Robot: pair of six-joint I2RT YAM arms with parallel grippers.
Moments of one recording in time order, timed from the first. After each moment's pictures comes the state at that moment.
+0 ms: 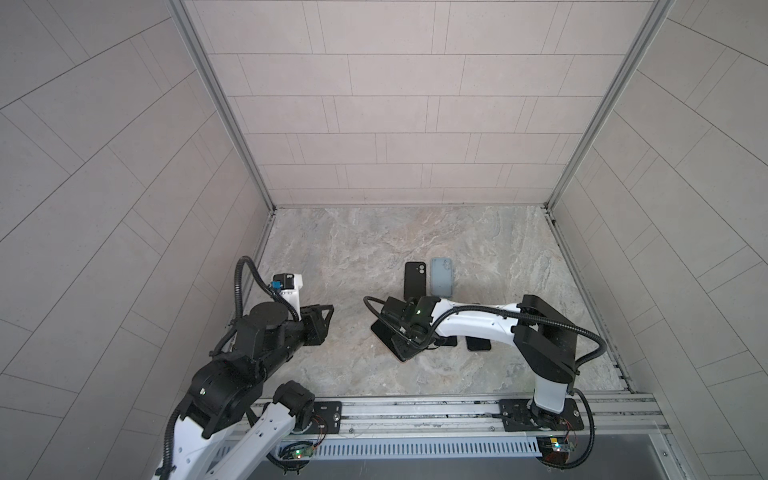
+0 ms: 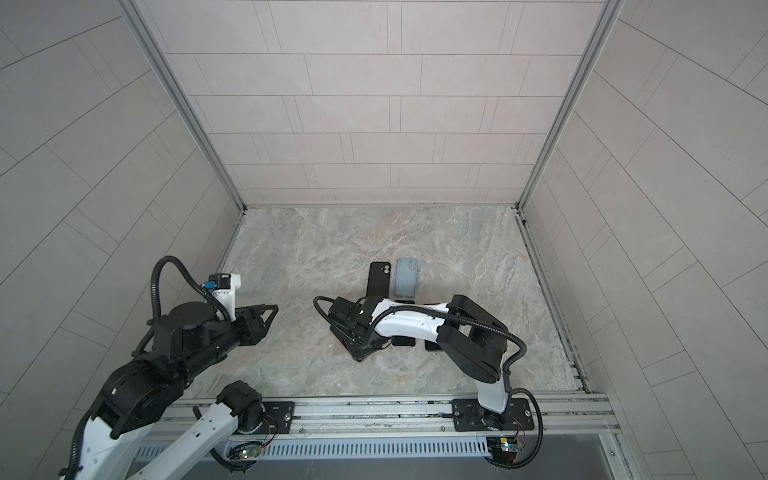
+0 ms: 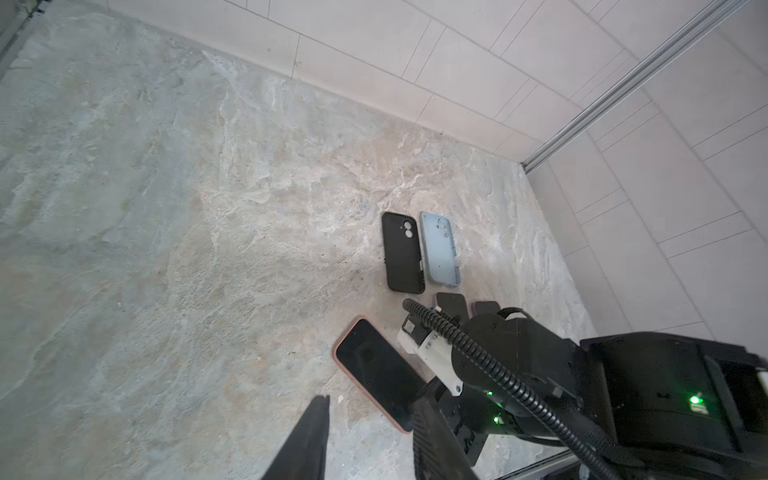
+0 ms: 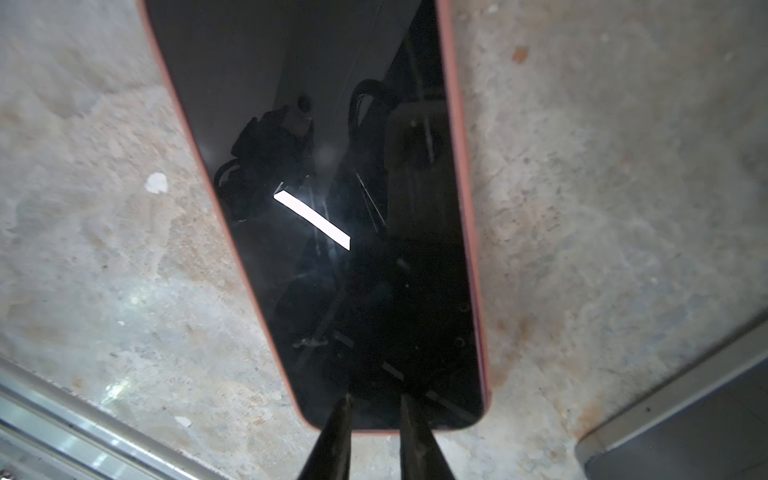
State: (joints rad) left arm -0.50 0.47 0.96 -1.03 -0.06 -0.55; right arm 1.05 1.88 1.27 -0.79 -0.05 0.59
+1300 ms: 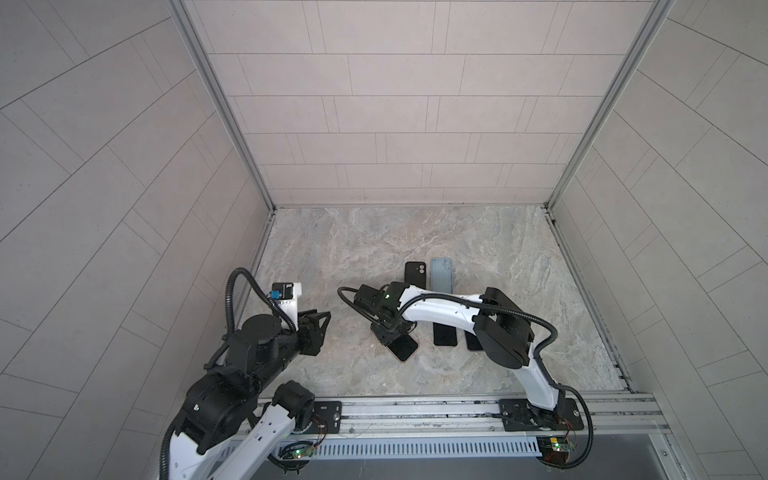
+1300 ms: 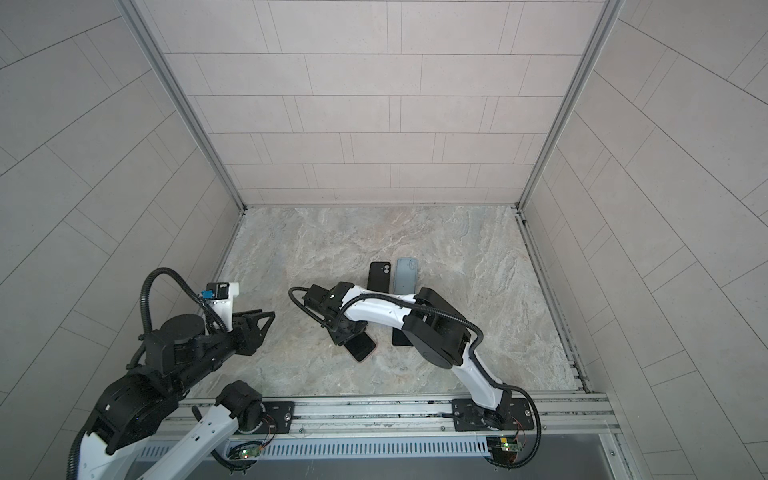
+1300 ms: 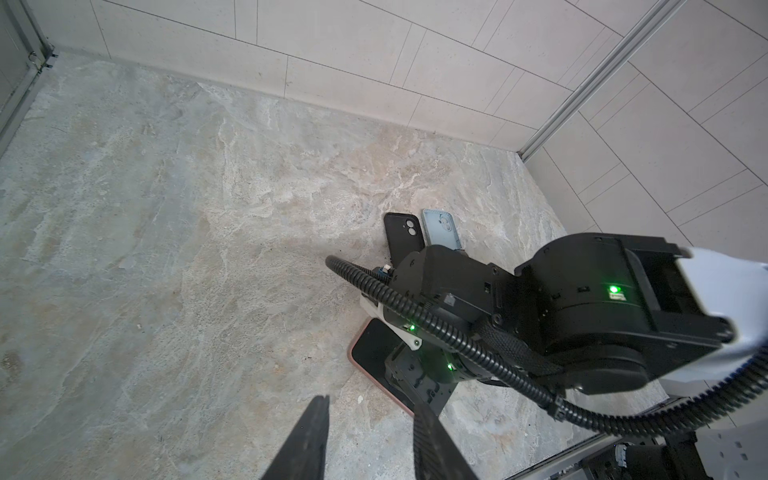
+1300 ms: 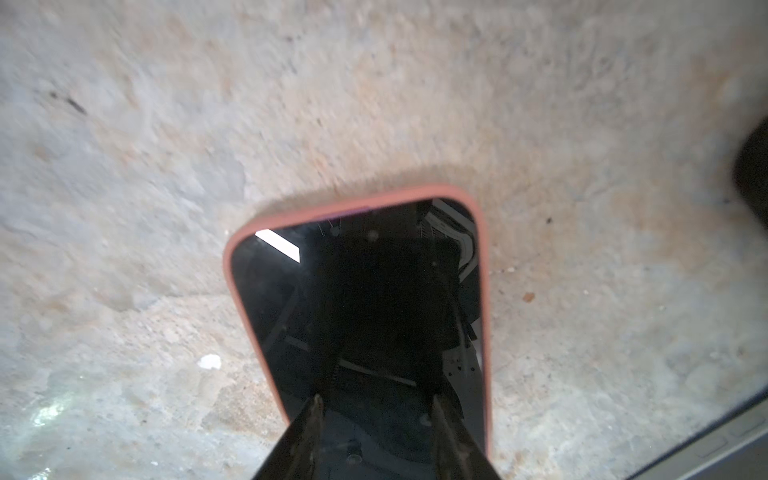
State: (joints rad) left arm -0.50 0.38 0.91 -1.00 -0.06 -0.45; right arm 1.03 2.18 1.72 -0.99 0.04 0.52
